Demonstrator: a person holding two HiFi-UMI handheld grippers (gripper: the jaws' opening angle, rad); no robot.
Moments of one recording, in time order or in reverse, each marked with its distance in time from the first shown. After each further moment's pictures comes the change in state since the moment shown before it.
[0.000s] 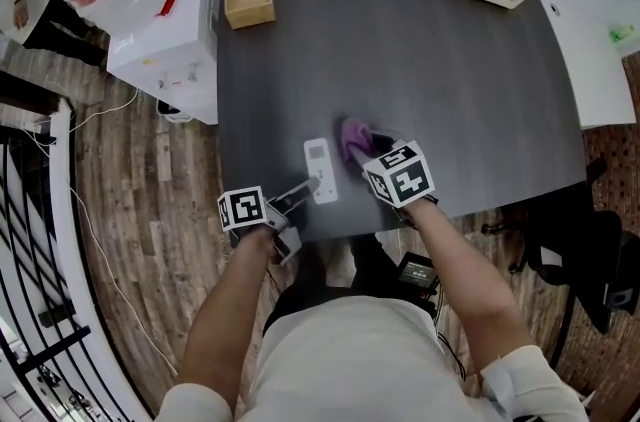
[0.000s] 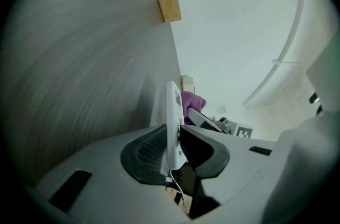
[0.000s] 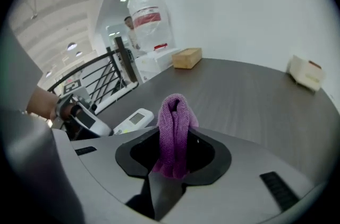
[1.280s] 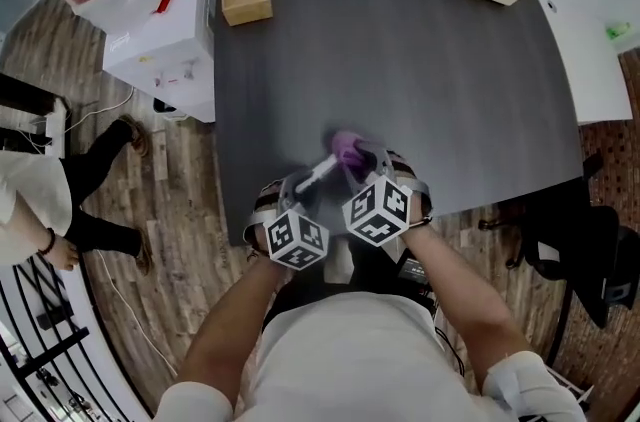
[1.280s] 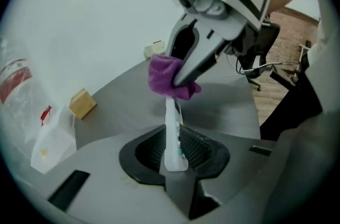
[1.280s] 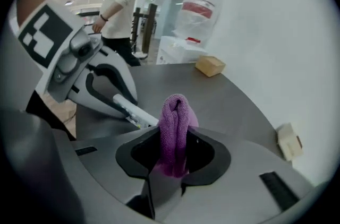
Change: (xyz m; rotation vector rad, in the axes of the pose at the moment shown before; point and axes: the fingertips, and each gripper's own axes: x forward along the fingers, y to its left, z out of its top) left arm 0.009 0.001 -0.010 1.630 0.352 0.712; right arm -0.018 0.040 -0.005 -0.545 0.081 -0.193
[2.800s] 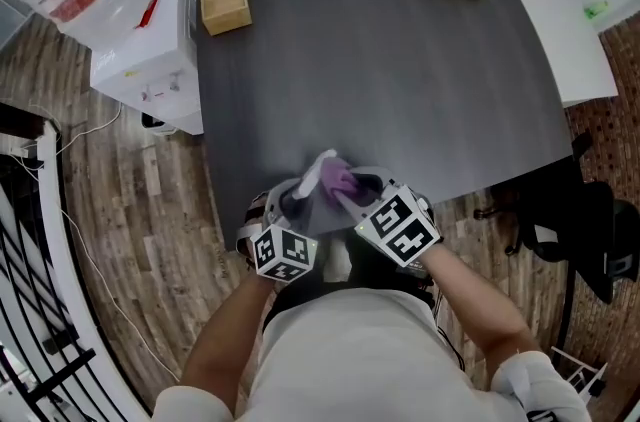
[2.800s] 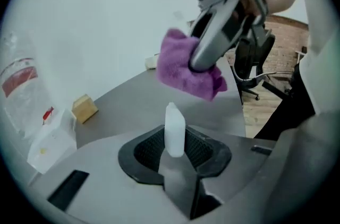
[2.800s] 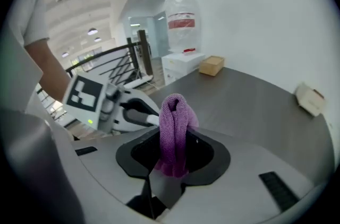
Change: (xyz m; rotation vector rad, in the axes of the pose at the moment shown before) left arm -0.027 -0.012 0.010 -0.024 -0.133 -0.009; right arm -0.075 0.040 0.017 0.345 -0.102 0.276
